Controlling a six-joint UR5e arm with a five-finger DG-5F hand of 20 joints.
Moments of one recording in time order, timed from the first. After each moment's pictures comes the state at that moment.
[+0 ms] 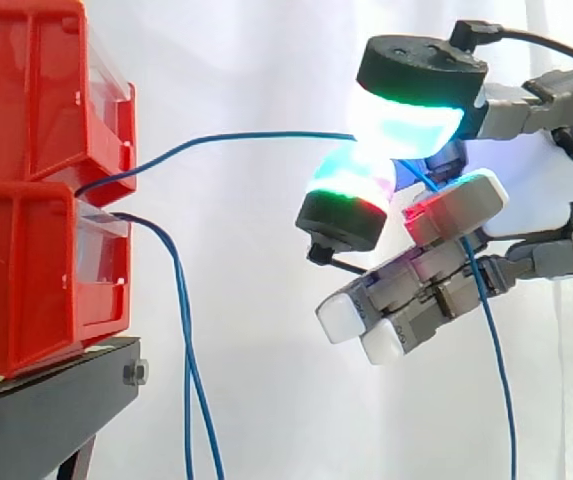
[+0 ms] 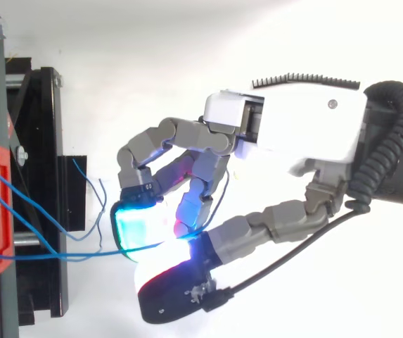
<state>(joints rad) 0.17 -2.21 -1.14 -3.06 -1.24 -0.12</state>
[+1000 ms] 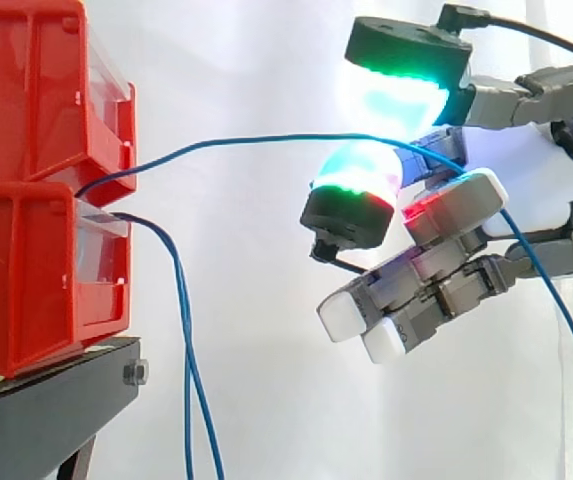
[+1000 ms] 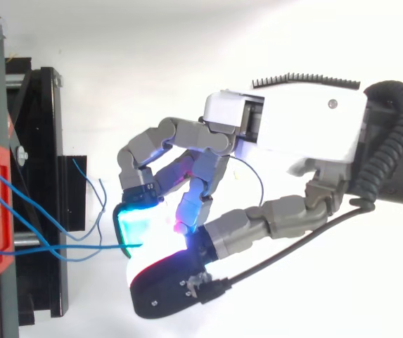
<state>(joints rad) 0.17 -2.21 -1.14 -3.06 -1.24 -0.12</state>
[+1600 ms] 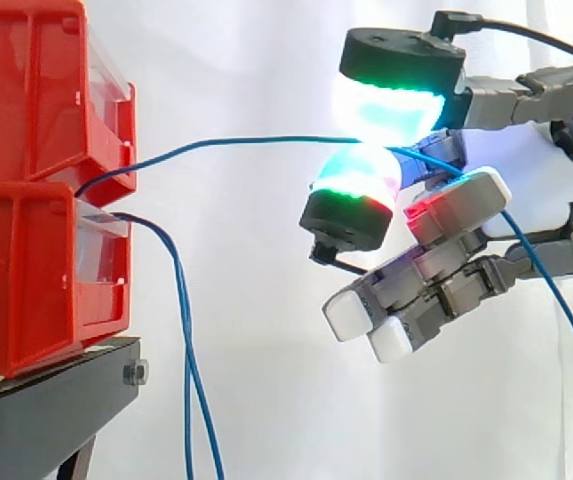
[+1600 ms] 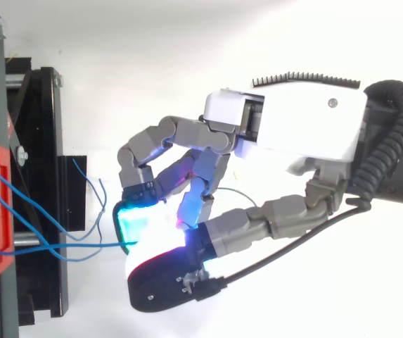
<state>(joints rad) 0.17 -2.21 -1.14 -3.06 -1.24 -0.12</state>
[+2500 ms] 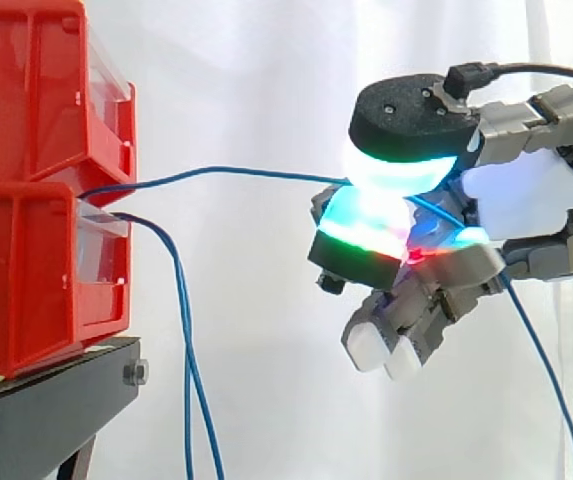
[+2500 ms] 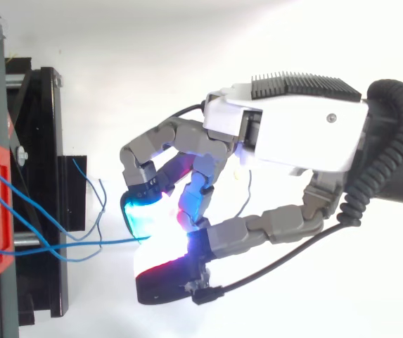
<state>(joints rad) 0.17 -2.21 -1.14 -3.06 -1.24 -0.34</state>
